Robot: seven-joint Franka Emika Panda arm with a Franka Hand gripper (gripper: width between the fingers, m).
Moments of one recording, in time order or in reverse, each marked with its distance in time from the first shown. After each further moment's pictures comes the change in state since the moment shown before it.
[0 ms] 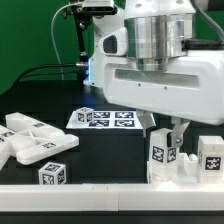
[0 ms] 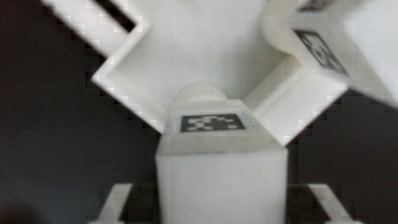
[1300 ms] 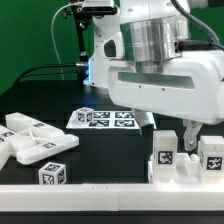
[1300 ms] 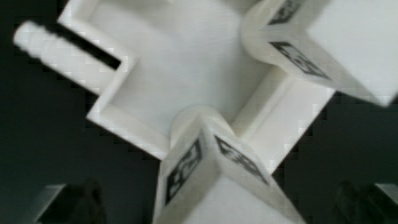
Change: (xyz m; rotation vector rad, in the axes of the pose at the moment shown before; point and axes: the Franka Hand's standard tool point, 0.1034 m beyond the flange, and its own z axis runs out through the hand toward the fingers) arm -0.007 0.002 0.001 0.006 -0.039 -0.270
